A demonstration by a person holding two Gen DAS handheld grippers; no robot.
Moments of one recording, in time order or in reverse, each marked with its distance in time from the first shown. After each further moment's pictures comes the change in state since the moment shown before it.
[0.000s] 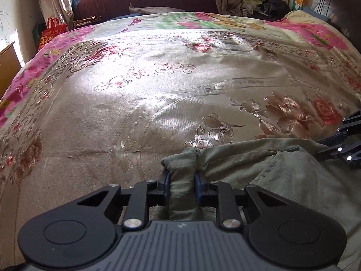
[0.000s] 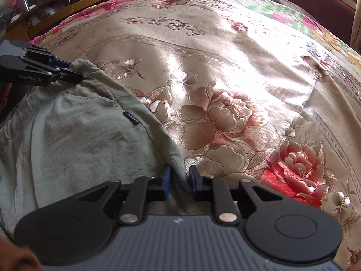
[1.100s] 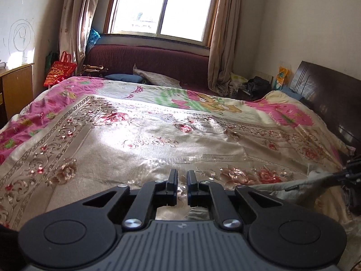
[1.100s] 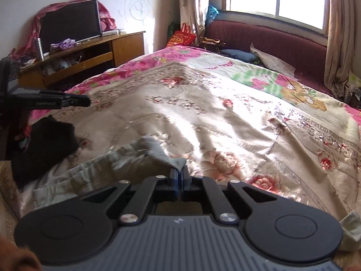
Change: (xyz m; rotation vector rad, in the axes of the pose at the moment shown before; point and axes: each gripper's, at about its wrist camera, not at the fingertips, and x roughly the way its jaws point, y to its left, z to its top) left arm -0.171 0.023 -0.044 -0.165 -0.368 -0.145; right arm -0.202 0.111 -0.047 0.013 -0.276 0.002
